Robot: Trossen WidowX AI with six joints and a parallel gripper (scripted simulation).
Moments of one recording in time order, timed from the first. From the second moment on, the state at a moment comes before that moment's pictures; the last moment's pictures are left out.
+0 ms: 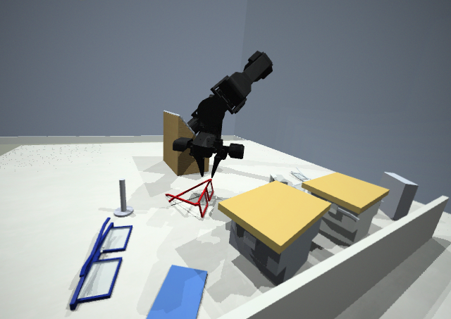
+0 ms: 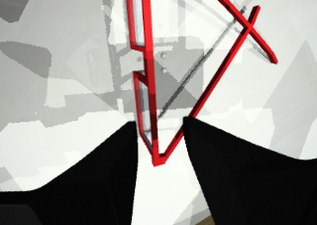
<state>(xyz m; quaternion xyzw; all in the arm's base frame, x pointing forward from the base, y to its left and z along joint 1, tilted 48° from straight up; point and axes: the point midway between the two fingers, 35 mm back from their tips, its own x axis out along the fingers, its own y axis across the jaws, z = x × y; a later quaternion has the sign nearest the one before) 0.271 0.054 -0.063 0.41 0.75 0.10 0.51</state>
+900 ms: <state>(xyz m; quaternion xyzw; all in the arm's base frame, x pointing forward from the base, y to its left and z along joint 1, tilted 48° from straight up) 0.268 0.089 -0.090 0.42 0.75 0.10 0.51</state>
